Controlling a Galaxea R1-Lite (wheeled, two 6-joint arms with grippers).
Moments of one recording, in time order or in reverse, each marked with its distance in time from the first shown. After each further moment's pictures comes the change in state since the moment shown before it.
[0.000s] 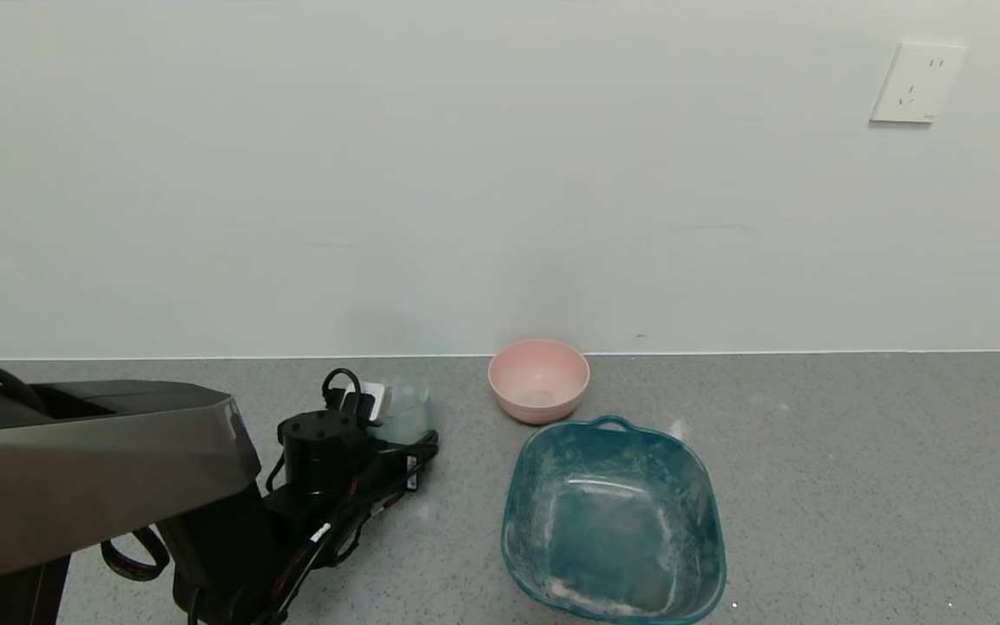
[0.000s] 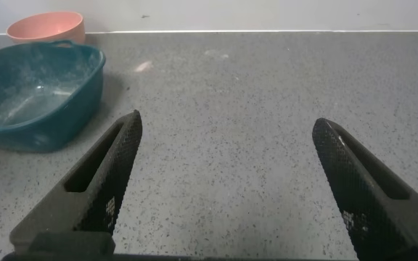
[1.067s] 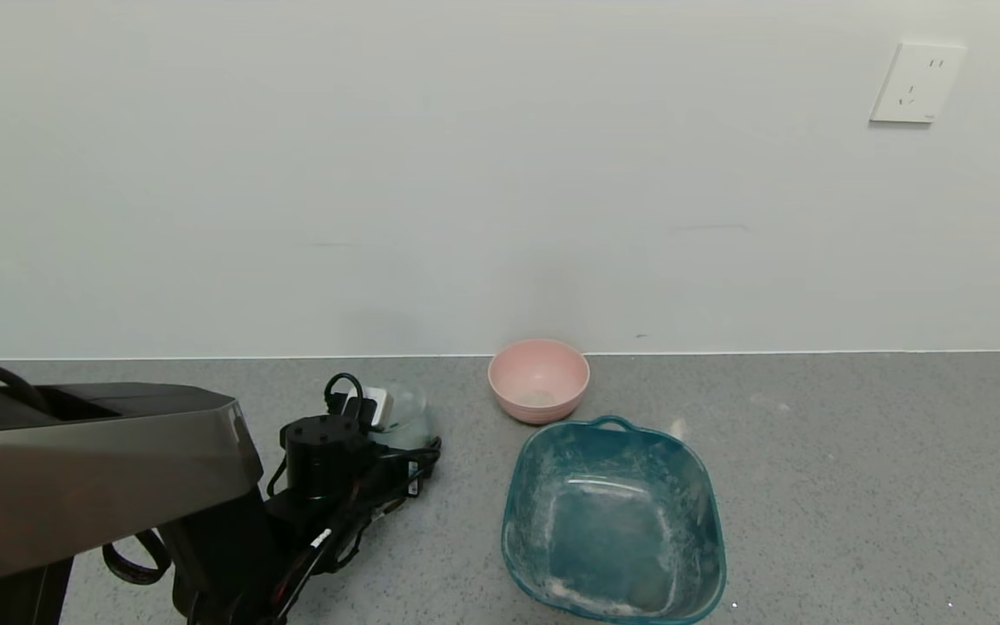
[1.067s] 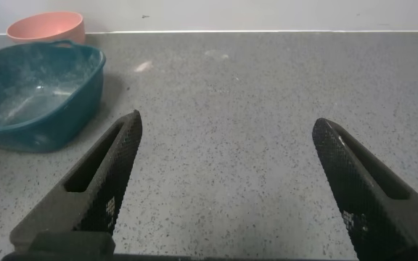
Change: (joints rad) left arm -0.007 0.004 0.014 0.002 0.002 -0.003; right arm 0.000 0.000 0.000 0.000 0.000 0.000
